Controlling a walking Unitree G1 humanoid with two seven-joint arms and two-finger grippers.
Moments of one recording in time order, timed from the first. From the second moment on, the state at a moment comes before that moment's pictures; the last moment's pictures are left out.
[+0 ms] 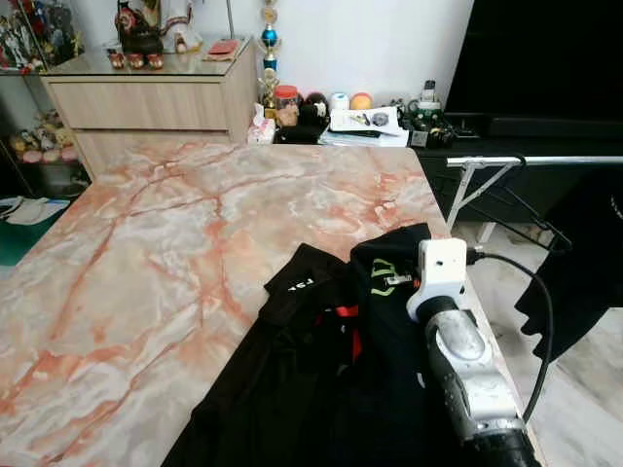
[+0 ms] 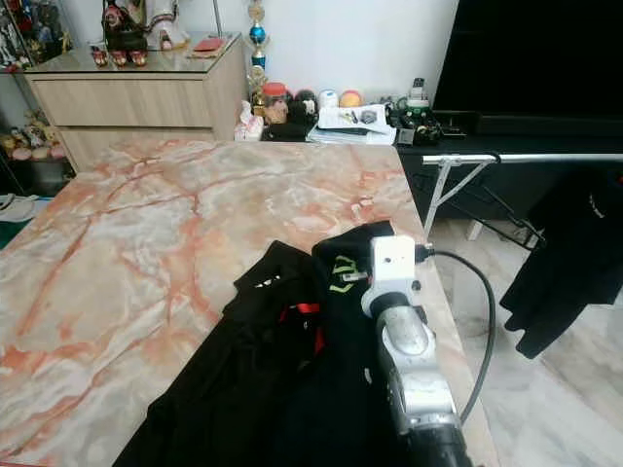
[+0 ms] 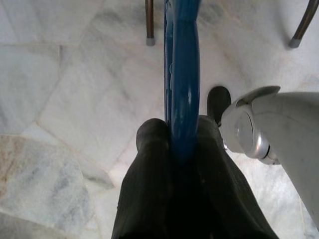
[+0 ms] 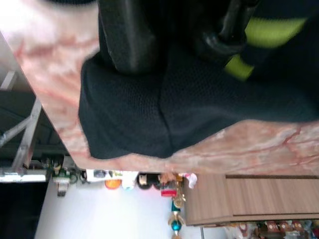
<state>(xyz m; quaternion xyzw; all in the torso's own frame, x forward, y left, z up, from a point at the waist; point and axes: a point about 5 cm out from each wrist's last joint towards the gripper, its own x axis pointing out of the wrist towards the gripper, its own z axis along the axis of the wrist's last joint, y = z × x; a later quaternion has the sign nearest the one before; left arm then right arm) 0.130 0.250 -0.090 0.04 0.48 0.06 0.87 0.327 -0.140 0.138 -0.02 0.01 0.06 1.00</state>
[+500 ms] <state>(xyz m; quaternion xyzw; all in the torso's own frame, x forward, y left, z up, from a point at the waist) 0.132 0.249 -0.089 0.04 0.48 0.05 0.87 0.286 -0.156 0.135 0.02 0.05 0.01 1.00</state>
